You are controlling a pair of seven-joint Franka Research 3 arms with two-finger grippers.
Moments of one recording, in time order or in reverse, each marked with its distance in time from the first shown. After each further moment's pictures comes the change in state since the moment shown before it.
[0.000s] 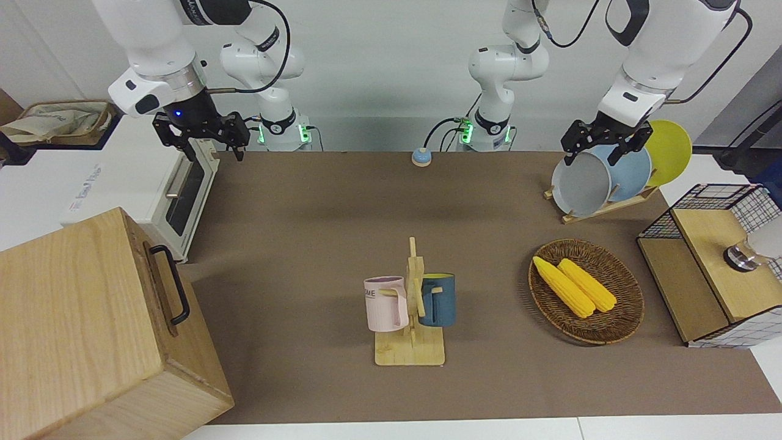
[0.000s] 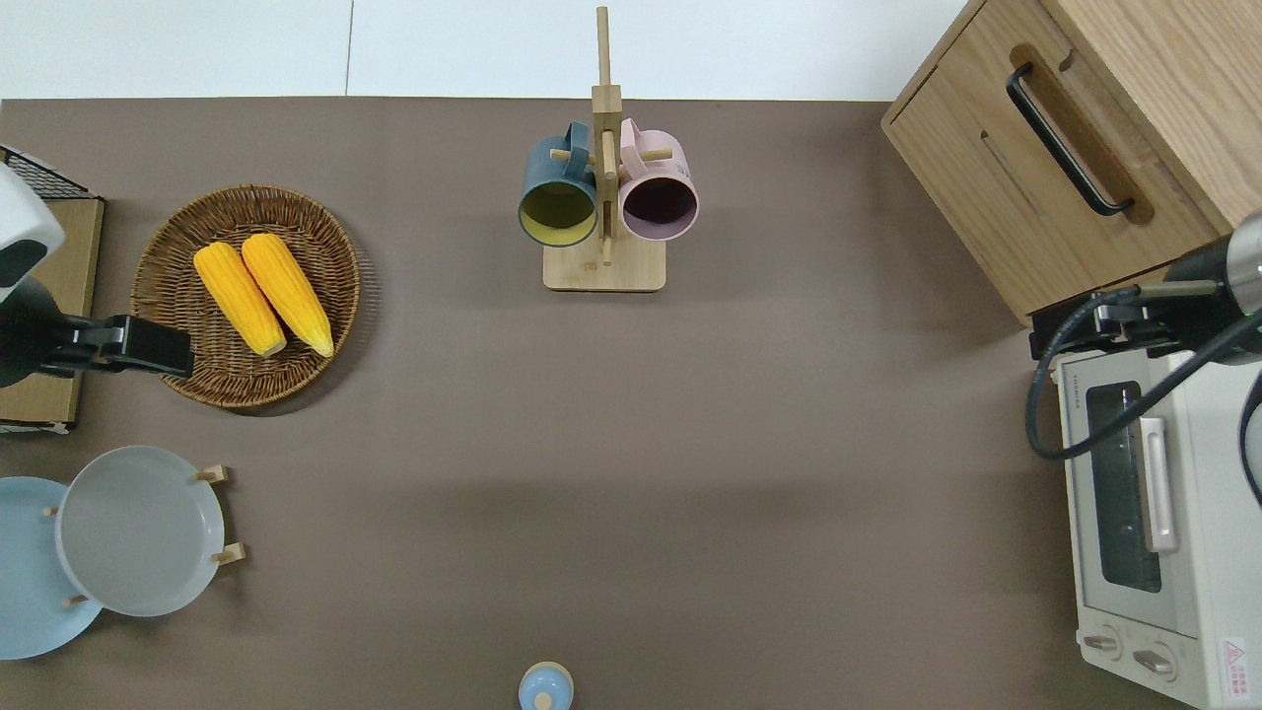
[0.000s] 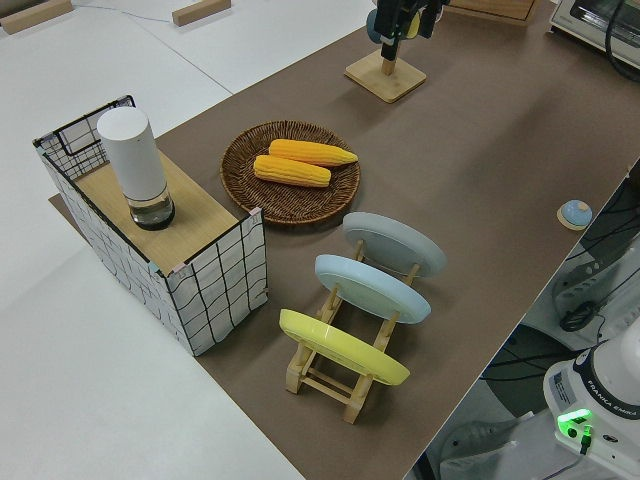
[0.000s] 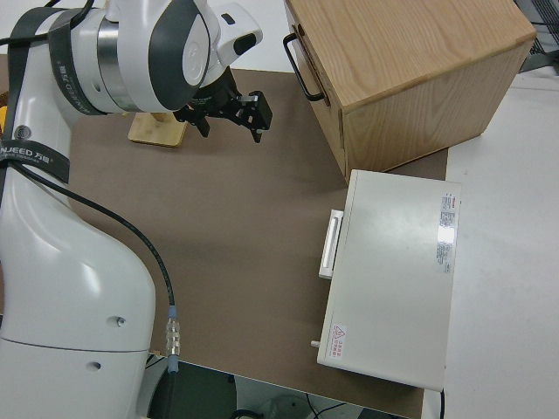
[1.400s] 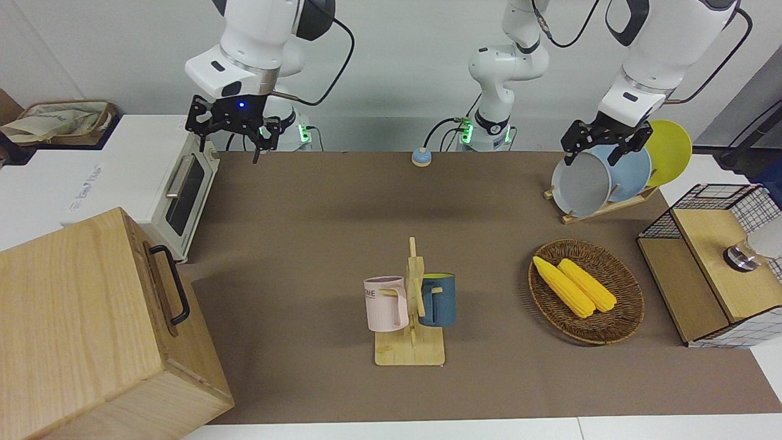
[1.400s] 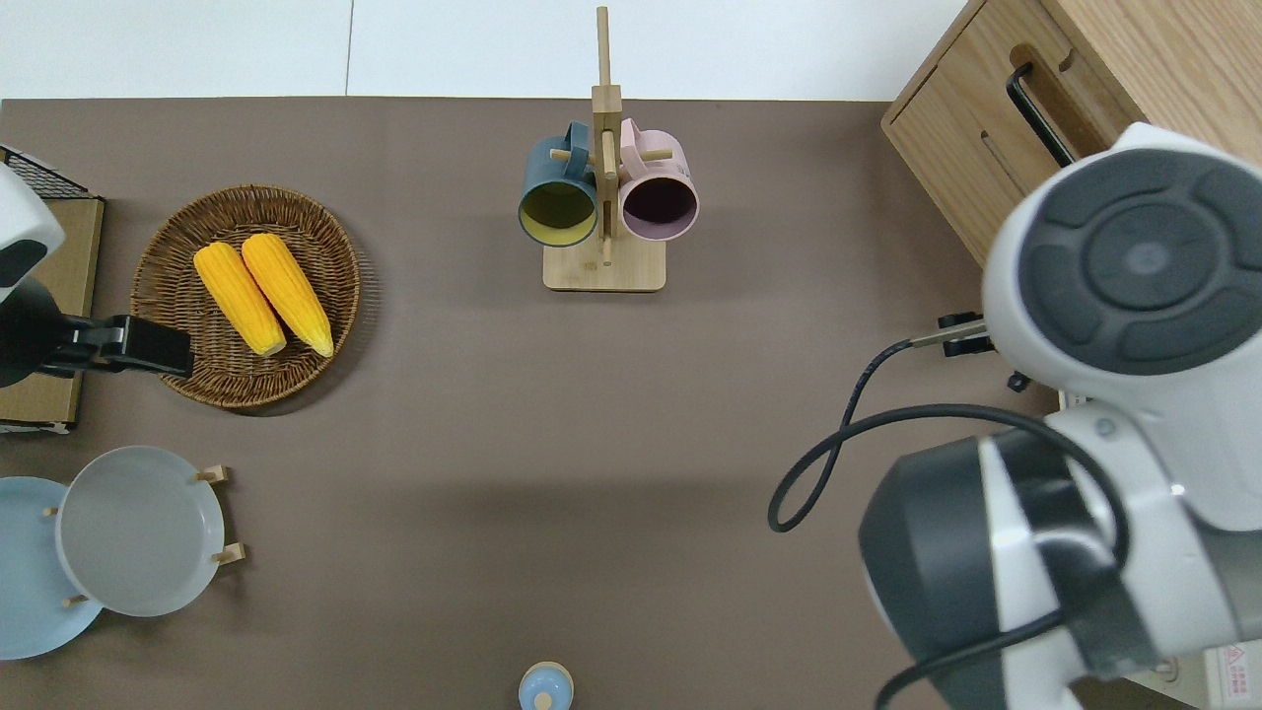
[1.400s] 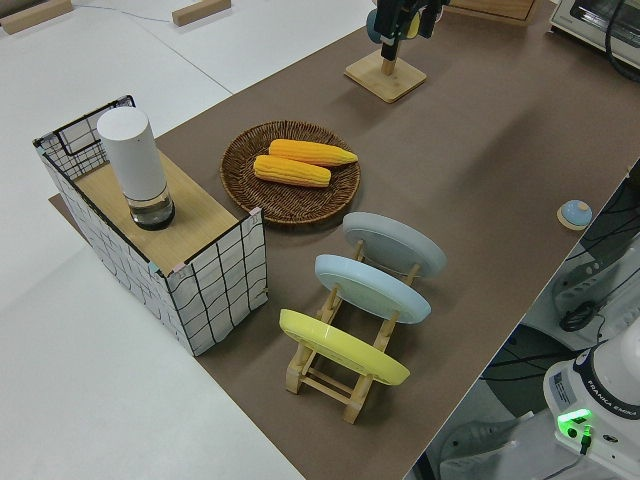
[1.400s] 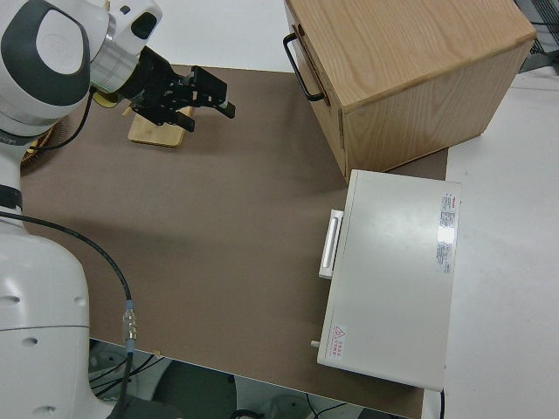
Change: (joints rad) left arm 0.000 0.000 0.000 0.000 0.000 0.000 0.000; right arm 0.286 0.031 0.043 -0.014 -0.561 0.010 0.143
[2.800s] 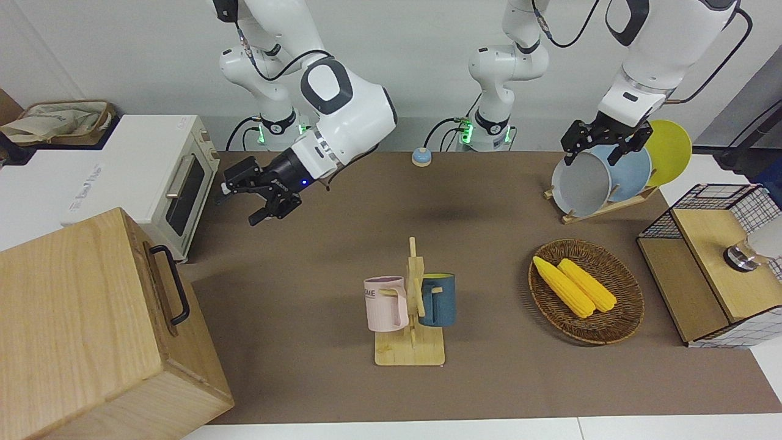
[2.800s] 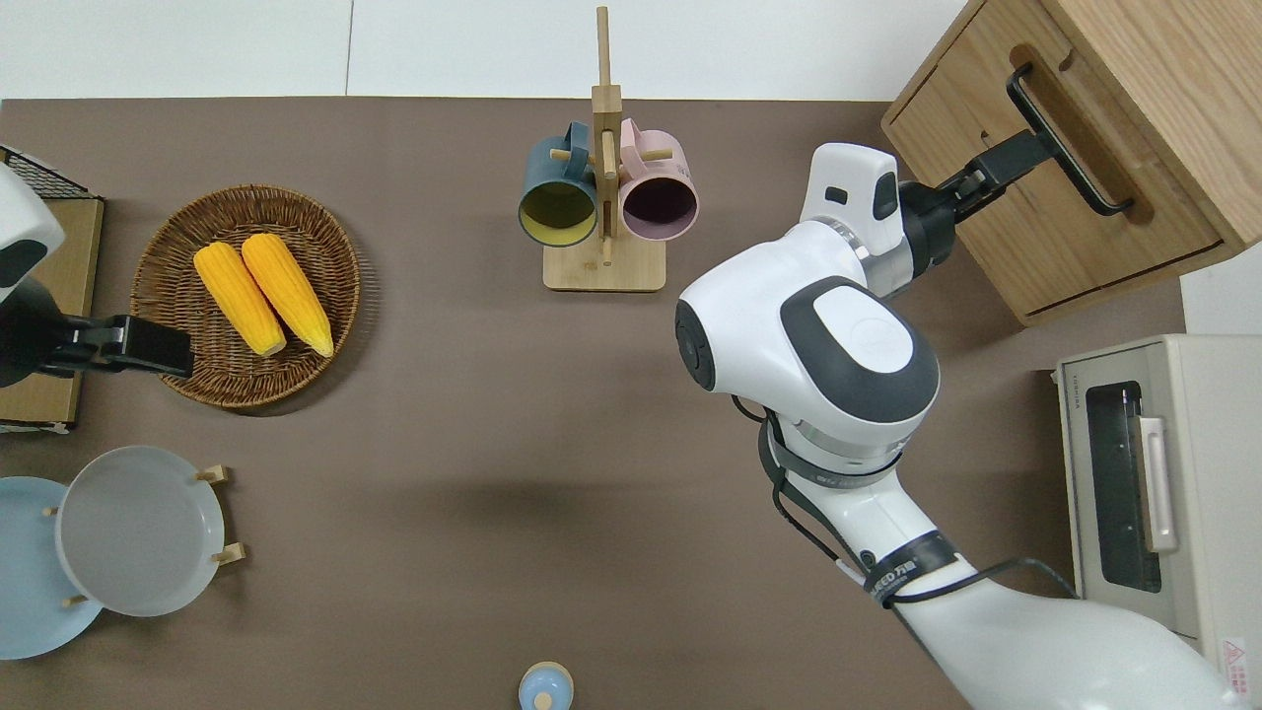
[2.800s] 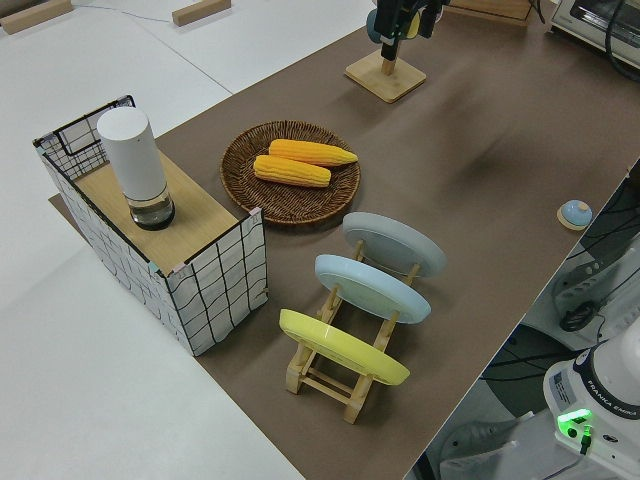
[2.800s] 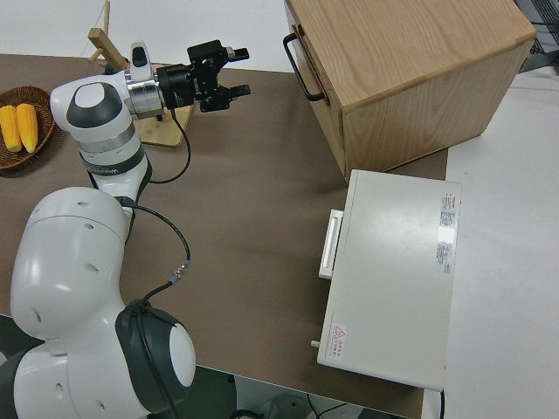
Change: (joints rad) left arm 0.000 0.000 0.000 0.000 0.000 0.000 0.000; right arm 0.034 0.288 0.011 -0.150 -0.899 0.224 0.125
